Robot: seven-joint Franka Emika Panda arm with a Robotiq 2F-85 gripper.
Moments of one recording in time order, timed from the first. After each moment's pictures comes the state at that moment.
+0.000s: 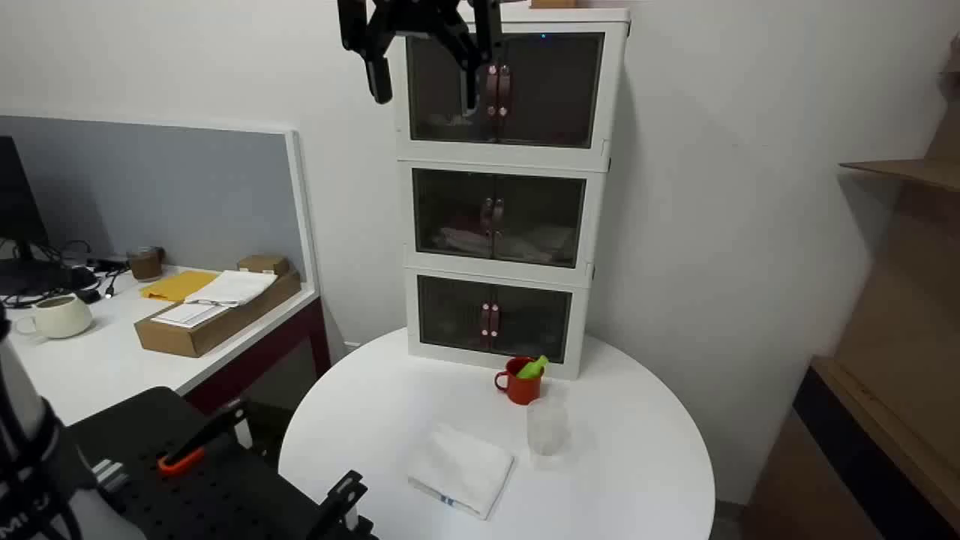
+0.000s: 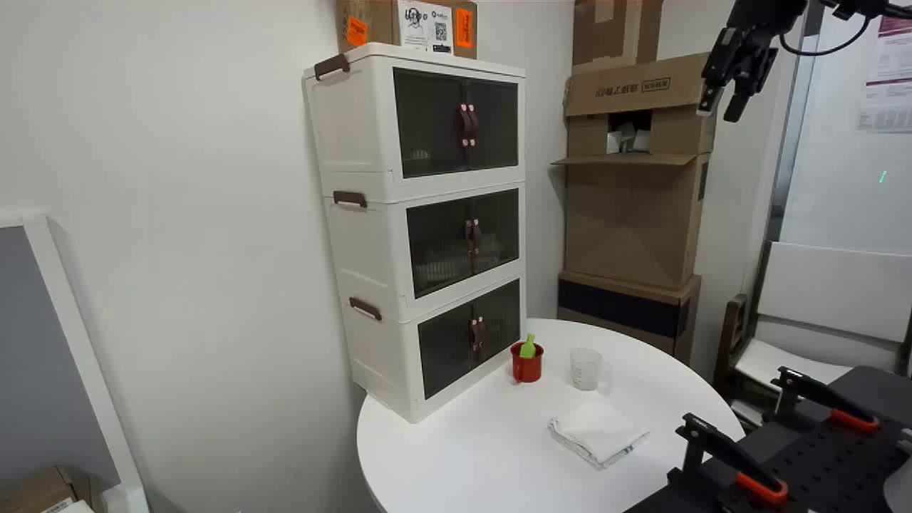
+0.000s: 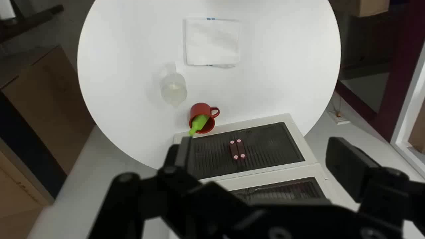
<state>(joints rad) -0.06 -0.83 -0.30 -2.61 -0.07 2.03 -0.40</state>
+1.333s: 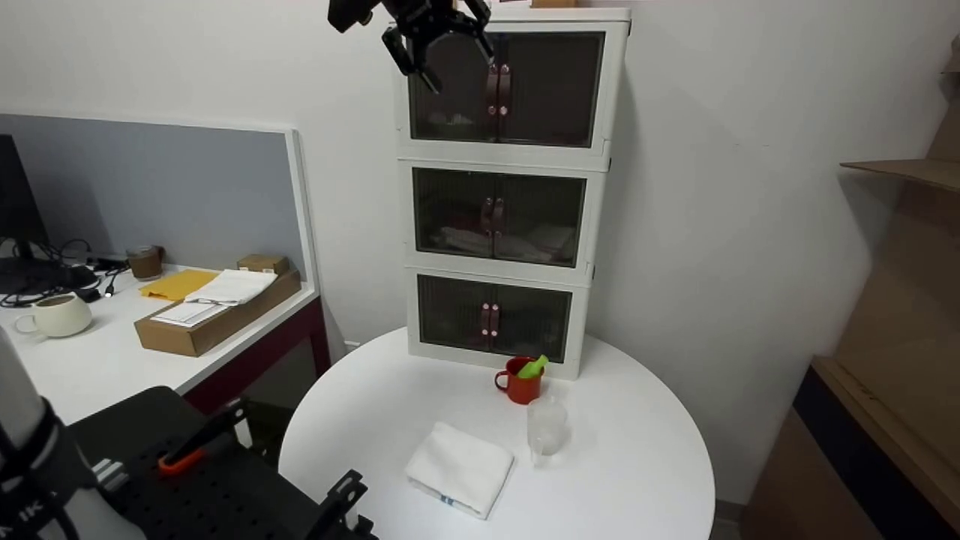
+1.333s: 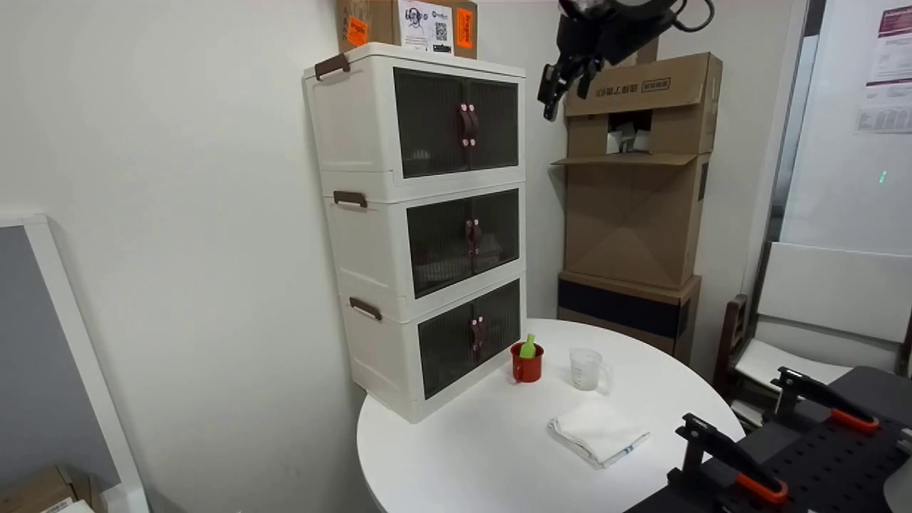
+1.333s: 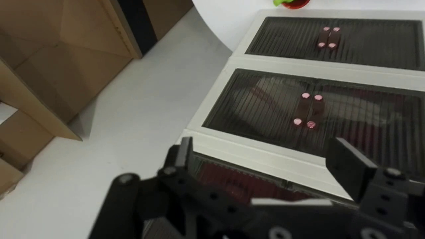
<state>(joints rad) -0.21 -0.39 0.26 -2.41 -0.54 2.63 0.20</state>
